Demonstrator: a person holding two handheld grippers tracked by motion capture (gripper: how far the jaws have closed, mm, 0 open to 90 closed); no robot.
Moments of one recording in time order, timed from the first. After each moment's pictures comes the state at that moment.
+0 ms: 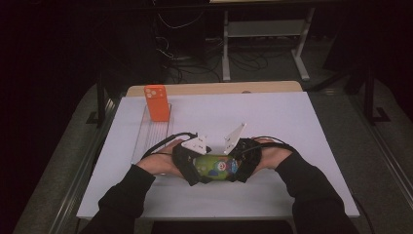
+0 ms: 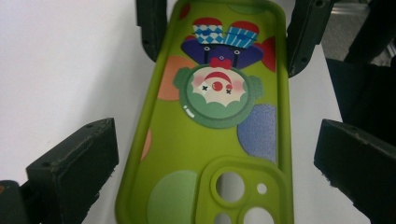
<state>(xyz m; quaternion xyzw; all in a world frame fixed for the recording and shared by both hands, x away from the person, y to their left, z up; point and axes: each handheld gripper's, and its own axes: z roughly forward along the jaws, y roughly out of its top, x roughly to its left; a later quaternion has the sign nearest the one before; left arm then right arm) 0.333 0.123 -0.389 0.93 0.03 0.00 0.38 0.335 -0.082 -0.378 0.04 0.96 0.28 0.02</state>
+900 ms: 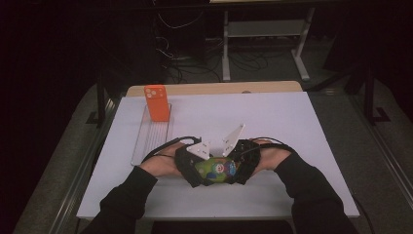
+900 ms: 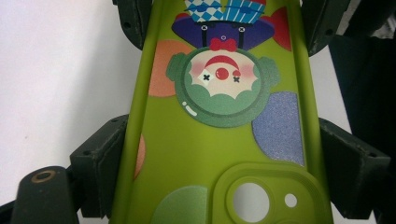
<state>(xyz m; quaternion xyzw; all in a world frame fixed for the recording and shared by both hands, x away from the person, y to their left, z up) 0.330 0.118 -0.396 0.94 0.01 -0.01 0.35 0.331 -0.078 -0.375 0.02 0.96 0.28 0.01</state>
